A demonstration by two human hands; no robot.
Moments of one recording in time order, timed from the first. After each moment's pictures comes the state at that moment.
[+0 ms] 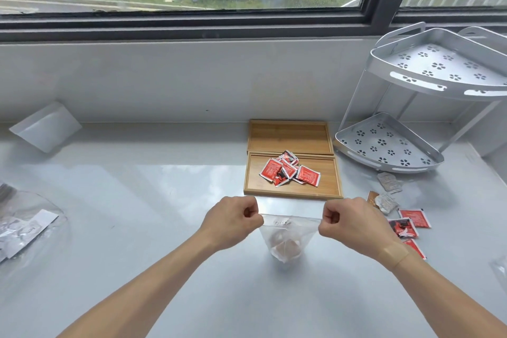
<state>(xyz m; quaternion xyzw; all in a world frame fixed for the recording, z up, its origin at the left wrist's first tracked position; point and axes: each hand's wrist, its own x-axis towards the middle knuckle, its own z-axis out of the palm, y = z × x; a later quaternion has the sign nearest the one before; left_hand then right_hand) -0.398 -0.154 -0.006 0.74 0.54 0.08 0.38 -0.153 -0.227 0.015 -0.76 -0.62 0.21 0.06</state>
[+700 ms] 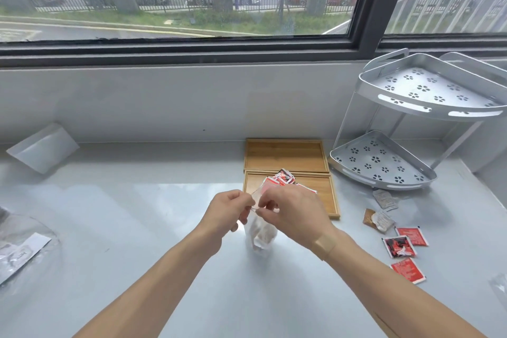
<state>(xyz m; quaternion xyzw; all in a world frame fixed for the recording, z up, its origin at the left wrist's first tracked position) -0.382 -0.127 0.030 0.51 0.58 0.24 0.60 -0.223 -0.168 0.041 -0.64 -0.74 0.14 0.17</state>
